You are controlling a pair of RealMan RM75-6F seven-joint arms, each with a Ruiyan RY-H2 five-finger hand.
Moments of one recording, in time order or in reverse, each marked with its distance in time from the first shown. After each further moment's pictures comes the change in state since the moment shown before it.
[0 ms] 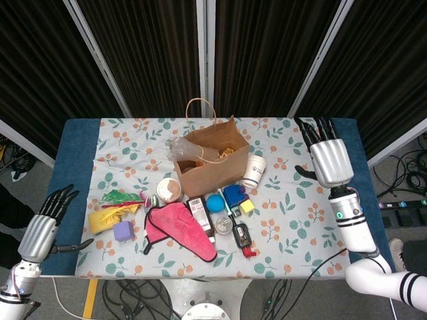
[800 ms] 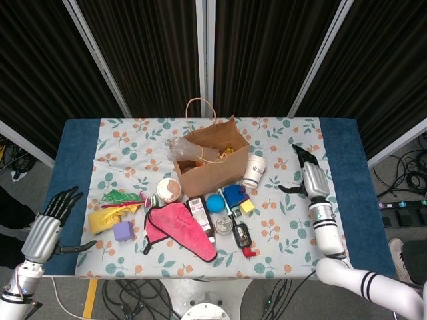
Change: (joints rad) left arm -0.007 -0.006 0.010 0.006 0.011 -0.019 0.007; right arm -0.014 -0.328 0.077 0.230 0.382 -0.233 0.291
